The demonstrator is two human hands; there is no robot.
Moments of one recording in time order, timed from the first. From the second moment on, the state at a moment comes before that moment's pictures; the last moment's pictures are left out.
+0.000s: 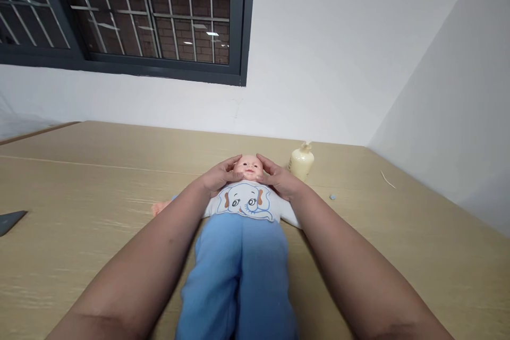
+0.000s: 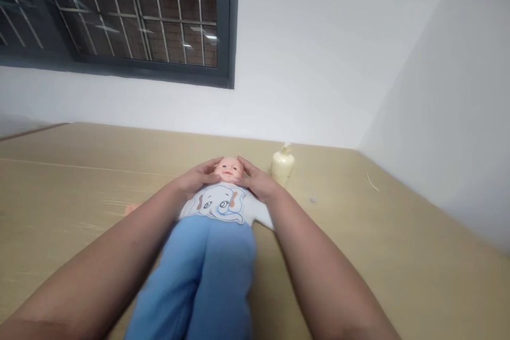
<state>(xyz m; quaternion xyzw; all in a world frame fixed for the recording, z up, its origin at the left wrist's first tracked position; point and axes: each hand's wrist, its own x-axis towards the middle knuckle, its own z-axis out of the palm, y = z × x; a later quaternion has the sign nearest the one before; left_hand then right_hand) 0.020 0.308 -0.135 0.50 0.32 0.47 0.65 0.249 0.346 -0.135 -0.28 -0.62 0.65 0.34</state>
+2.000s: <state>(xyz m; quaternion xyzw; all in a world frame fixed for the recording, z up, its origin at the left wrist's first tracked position) 0.028 0.304 -0.132 0.52 0.40 0.47 0.59 0.241 0.346 -0.135 -0.37 -0.72 0.48 0.33</state>
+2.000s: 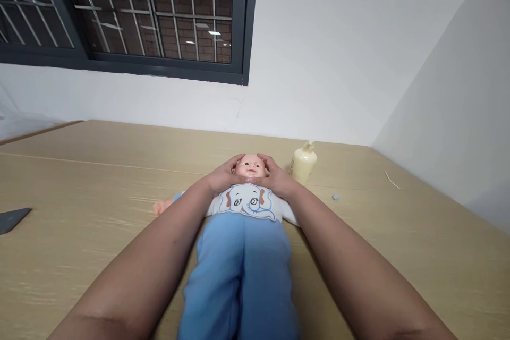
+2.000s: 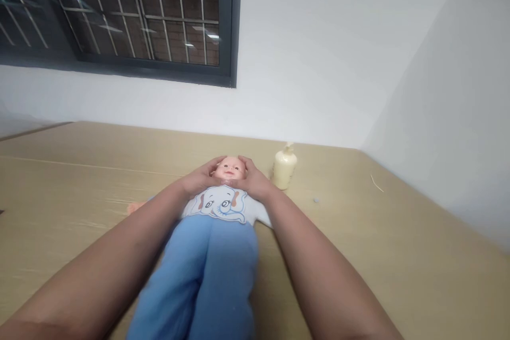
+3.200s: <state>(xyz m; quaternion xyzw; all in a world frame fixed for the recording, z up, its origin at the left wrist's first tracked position) 0.022 0.310 -0.141 0.50 0.35 0.49 0.62 0.253 0.351 -0.134 -0.29 -0.63 0.64 0.33</state>
